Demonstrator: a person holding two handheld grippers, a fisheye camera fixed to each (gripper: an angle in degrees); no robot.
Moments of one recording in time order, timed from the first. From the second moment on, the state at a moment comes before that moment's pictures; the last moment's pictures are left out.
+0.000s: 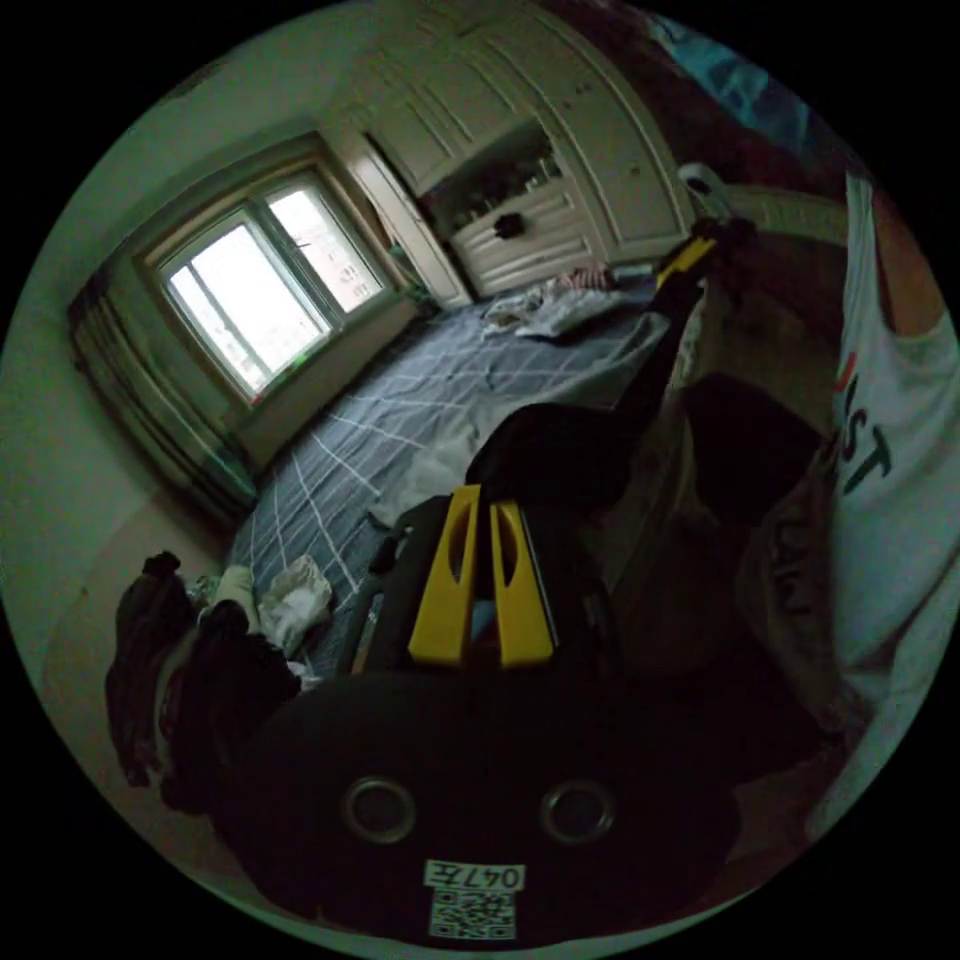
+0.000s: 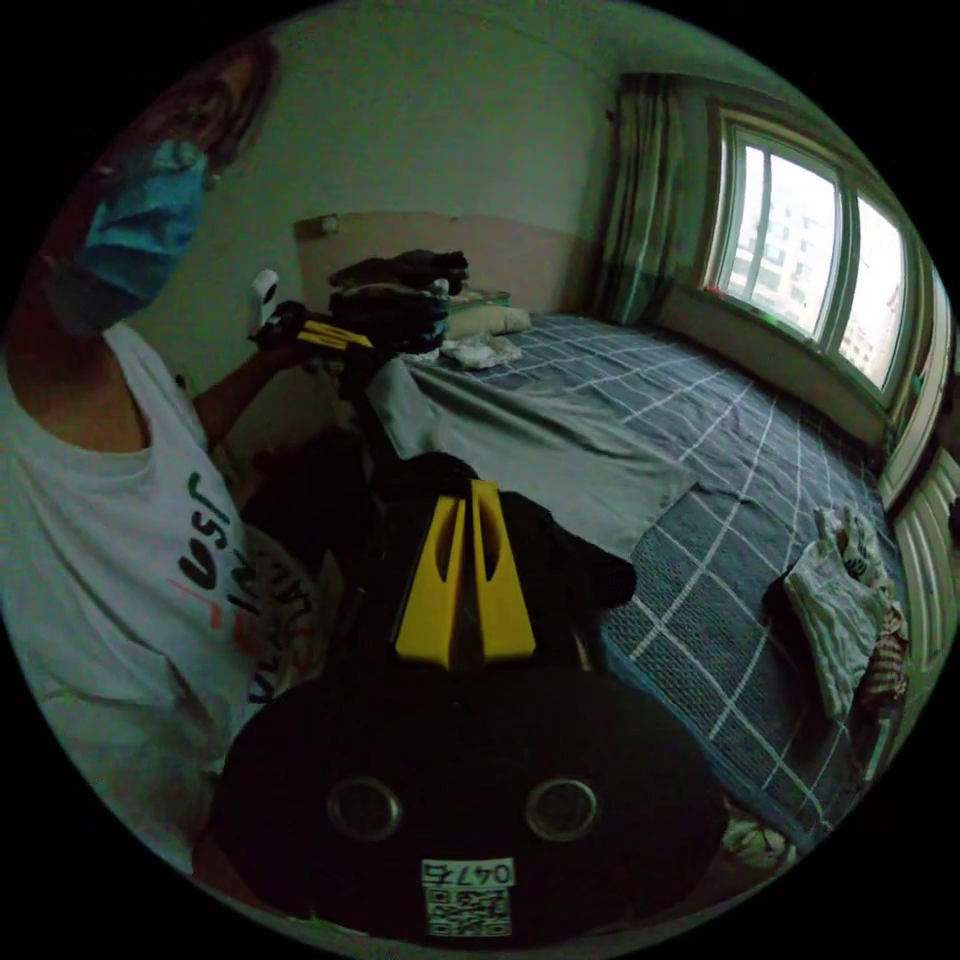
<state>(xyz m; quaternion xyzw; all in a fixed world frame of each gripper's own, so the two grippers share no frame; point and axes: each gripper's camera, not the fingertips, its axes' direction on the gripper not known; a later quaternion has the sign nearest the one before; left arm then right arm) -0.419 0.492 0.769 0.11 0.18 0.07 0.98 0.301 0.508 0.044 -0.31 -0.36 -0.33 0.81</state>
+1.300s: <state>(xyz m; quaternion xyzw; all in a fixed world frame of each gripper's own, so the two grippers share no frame) -0.357 0.312 1.008 -0.20 0.26 0.32 0.89 0.236 0.573 0.199 -0.35 -0.37 -0.48 0.71</state>
